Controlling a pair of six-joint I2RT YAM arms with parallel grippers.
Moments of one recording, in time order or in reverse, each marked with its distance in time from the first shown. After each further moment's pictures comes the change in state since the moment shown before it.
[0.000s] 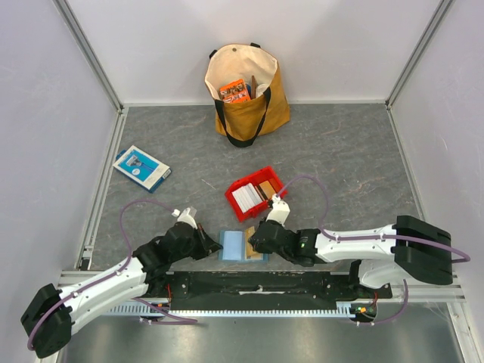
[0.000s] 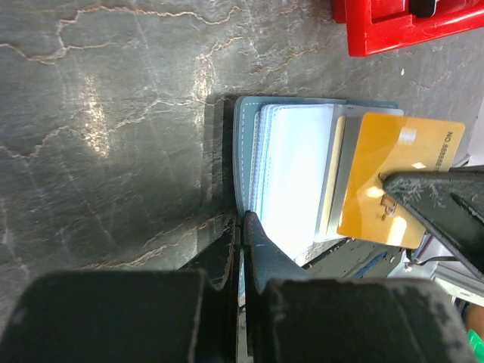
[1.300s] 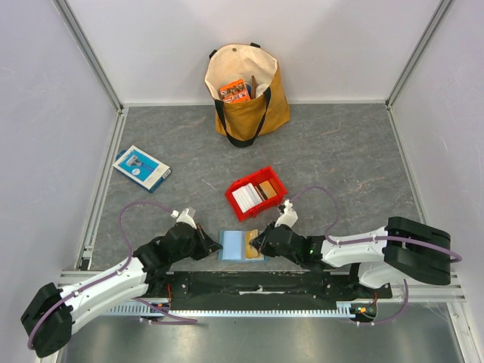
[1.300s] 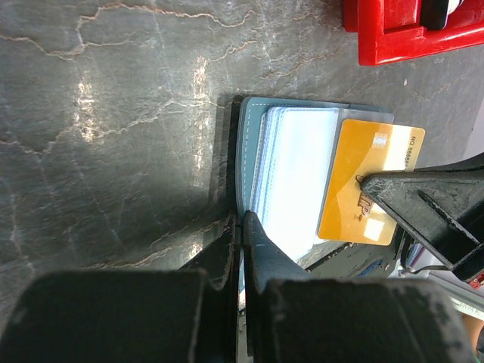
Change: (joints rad) left arm 0.000 0.010 -0.008 0.006 -0.018 -0.046; right arm -0.038 0.023 -0.220 0.398 -0.094 0.118
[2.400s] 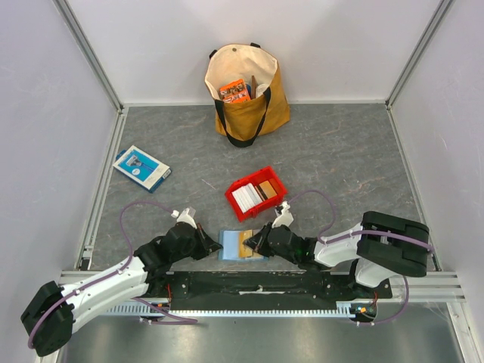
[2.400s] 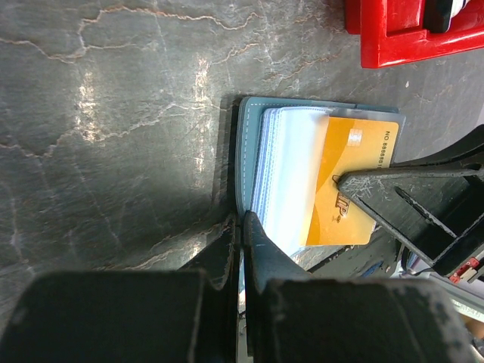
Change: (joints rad) left arm 0.000 0.024 -0.001 0.020 0.000 -0.001; right arm -0.017 0.155 -0.042 0.291 -0.054 0.026
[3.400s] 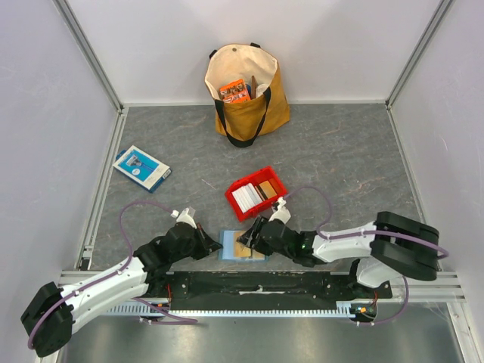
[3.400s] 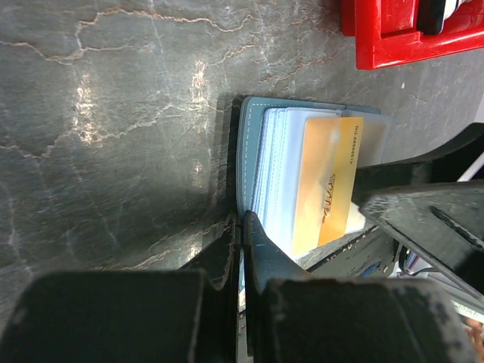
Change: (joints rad) left arm 0.000 -0.013 0.000 -0.006 -0.005 0.000; right arm -0.023 -0.029 0.110 -0.227 -0.052 0.065
